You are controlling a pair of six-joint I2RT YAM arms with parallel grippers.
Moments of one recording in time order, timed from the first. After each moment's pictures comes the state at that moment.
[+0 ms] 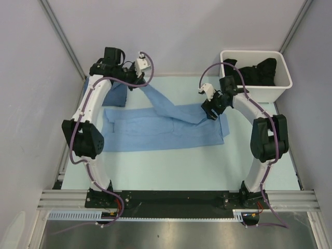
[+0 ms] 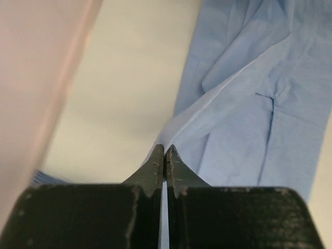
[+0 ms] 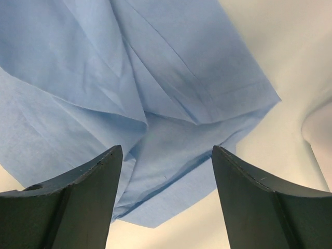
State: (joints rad) left arm -0.15 1.92 1.99 -0.93 0.75 0.86; right arm 0.21 1.85 1.44 -0.62 -0.35 -0.70
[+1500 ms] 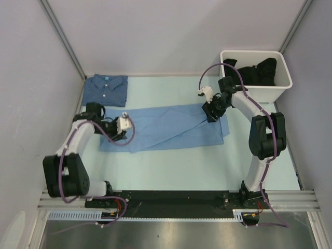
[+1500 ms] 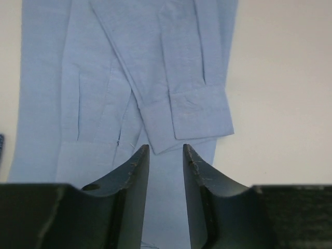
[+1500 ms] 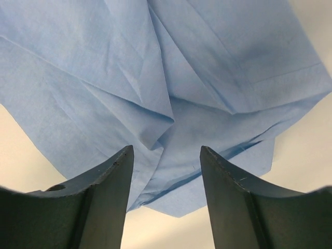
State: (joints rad) left arm 0.09 1.35 0.94 -0.89 0.78 1.47; right arm 0.20 1.89 1.49 -0.77 -0.39 -0.68
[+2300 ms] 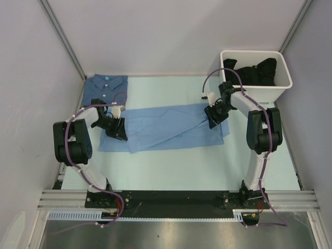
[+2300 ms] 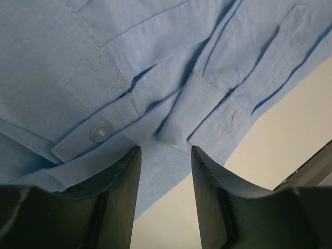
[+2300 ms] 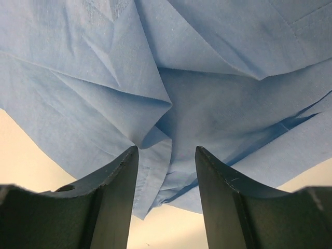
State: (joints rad) left arm 0.13 1.78 1.12 -0.81 0.59 0.42; right arm 0.17 1.99 1.50 -0.85 -0.37 -0.51
